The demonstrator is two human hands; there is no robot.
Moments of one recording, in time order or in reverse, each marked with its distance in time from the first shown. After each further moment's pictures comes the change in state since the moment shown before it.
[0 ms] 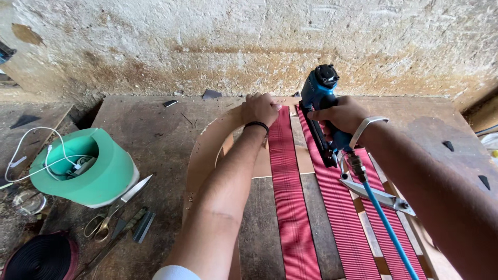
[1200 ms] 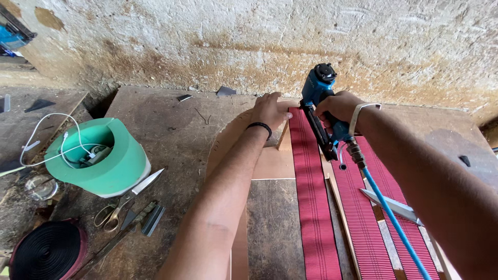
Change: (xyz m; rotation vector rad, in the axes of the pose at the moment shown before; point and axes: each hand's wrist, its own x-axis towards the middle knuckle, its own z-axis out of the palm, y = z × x) left_hand 0.010 -0.047 0.004 -0.299 0.004 0.117; right_hand 0.046 -0.036 0.046 -0.158 -0.039 0.114
